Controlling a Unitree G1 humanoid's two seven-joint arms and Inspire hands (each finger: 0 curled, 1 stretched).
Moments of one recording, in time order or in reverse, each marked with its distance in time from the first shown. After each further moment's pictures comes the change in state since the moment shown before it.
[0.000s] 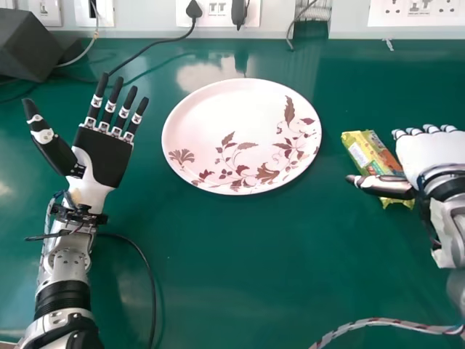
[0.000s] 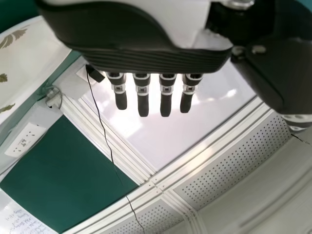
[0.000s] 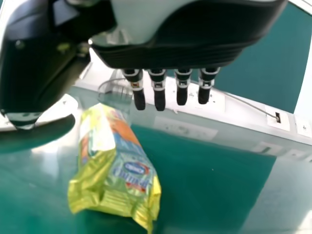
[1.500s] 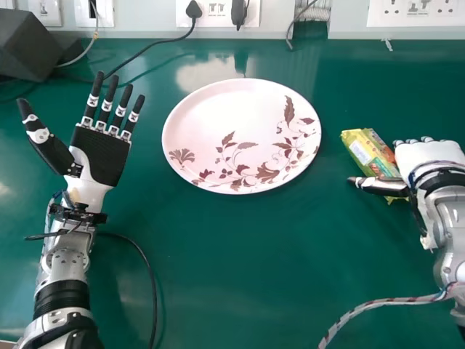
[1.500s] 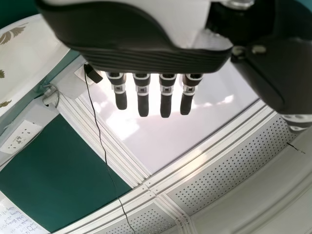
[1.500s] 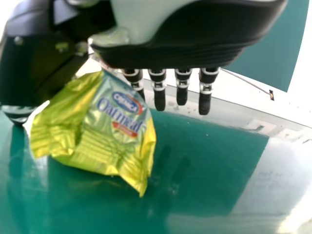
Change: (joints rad) left arm 0.005 -0.001 0.001 -0.010 -0.032 0.030 0.029; right arm -0.087 -0.056 0.127 0.304 0.045 0.142 -0.160
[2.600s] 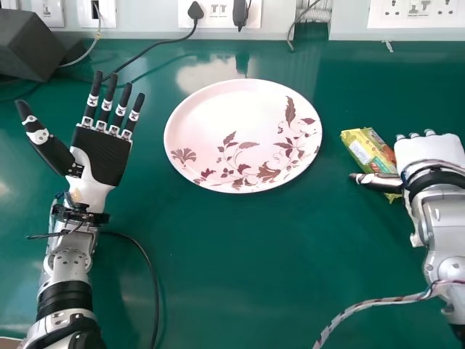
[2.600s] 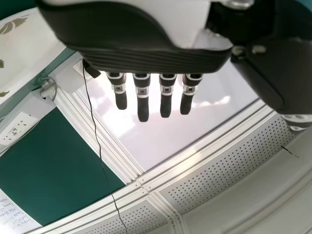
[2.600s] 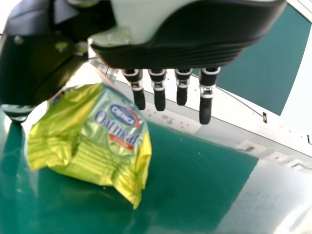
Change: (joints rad) left arm 0.008 -0.021 0.001 -0.024 -0.033 0.026 0.019; right arm -0.006 -0.030 0.102 0.016 -0.103 0.077 -0.035
